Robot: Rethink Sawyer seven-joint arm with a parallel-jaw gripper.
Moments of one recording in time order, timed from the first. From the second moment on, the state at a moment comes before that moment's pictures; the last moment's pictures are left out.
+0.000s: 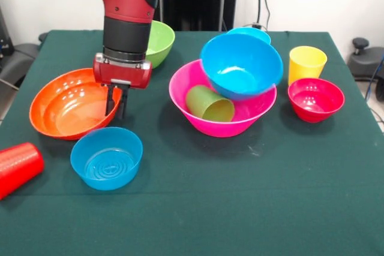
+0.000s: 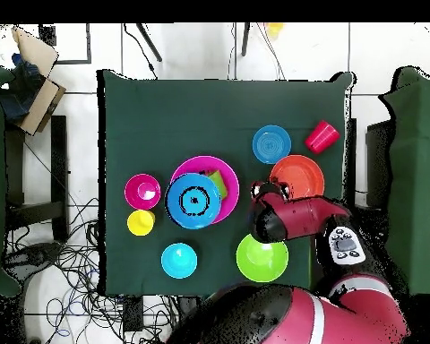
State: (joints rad) arm -0.47 -0.44 0.02 1.60 -0.75 -0.01 2.01
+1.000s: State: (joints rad) arm -0.51 -0.78 0.10 1.81 -0.61 0.32 2.01
